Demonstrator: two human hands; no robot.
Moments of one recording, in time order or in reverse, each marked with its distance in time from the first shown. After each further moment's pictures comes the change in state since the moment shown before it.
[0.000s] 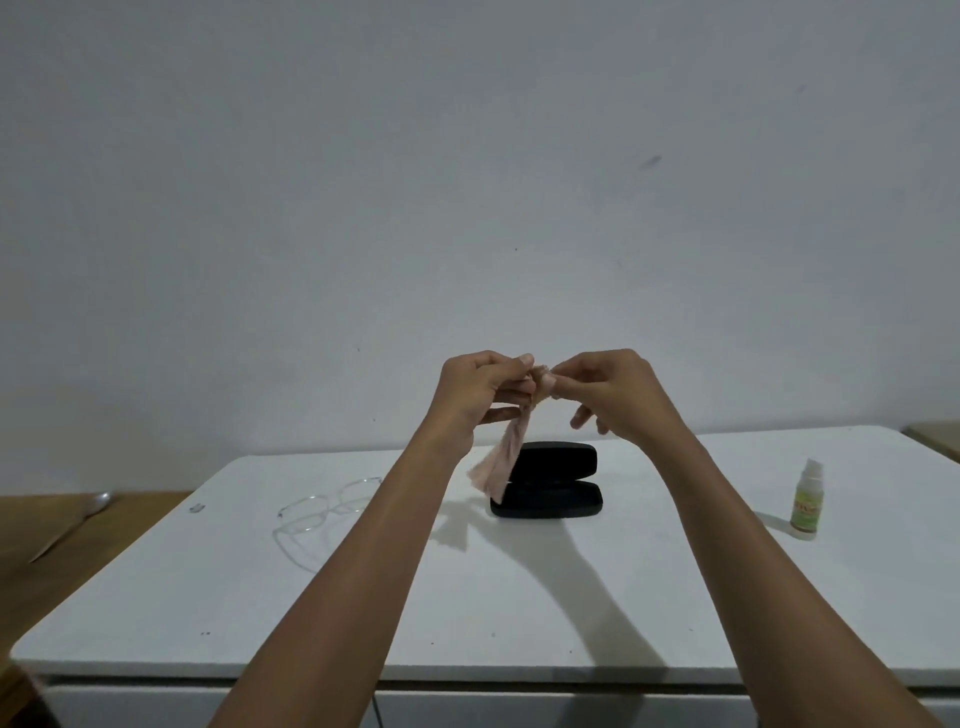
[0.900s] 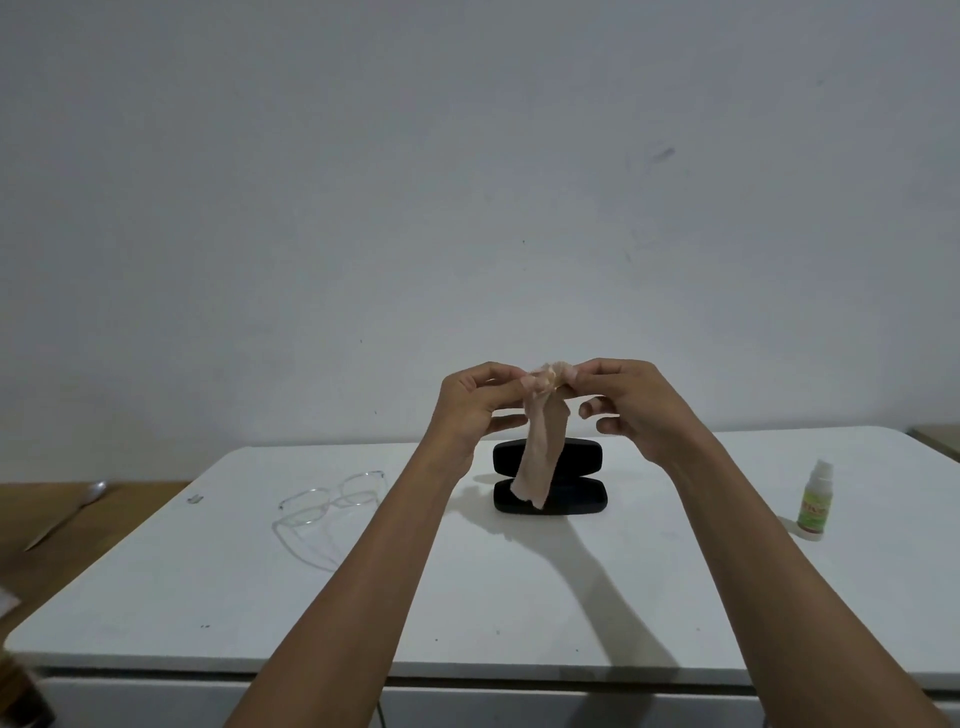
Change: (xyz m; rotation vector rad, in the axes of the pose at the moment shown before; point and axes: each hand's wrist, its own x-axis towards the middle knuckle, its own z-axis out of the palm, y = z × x) left_hand -0.003 -0.029 -0.013 -0.125 -0.082 0.073; right_hand 0.000 0.010 -0.001 0.445 -0.122 0.212
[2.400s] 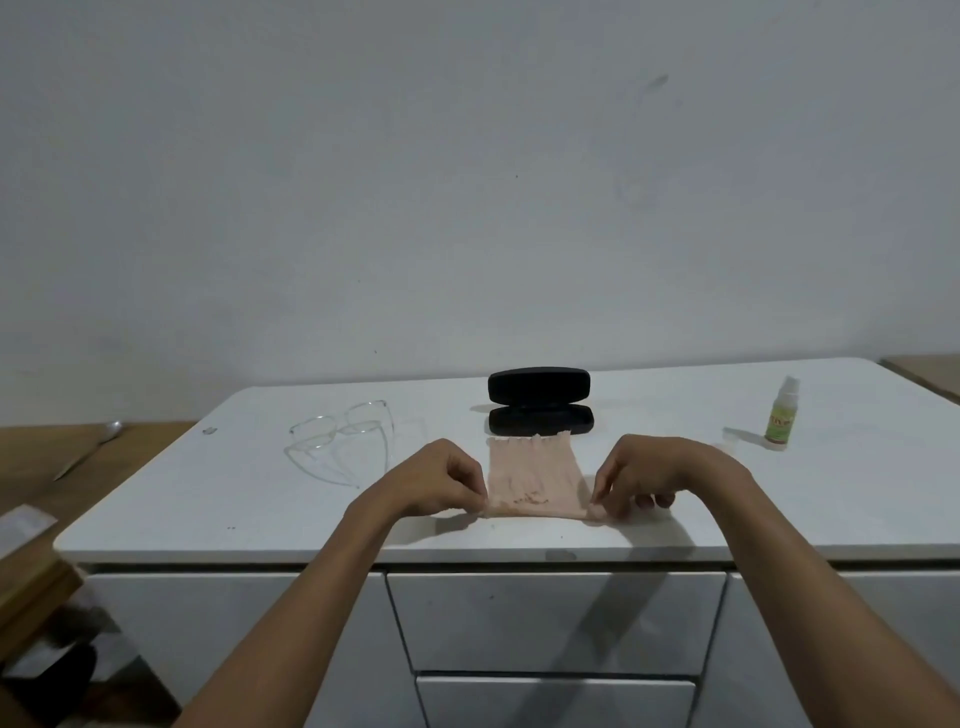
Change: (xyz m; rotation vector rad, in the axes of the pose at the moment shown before) left_hand -0.098 -0.082 -0.061 0.801 -0.439 -0.210; right_hand -0.070 0.086 -0.022 -0.874 -0.488 0.496
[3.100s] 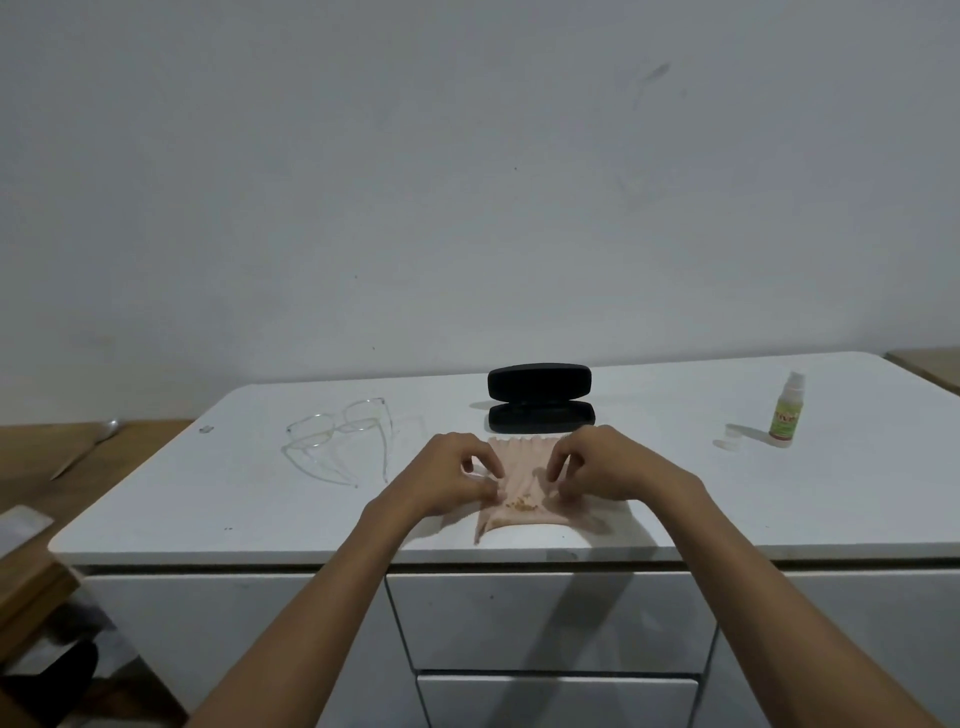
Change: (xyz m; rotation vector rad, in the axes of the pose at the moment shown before) left_hand 0.016 0.001 0.016 0.143 0.245 0.033; right_hand 0.020 -0.029 0.031 -0.094 0.307 -0.215
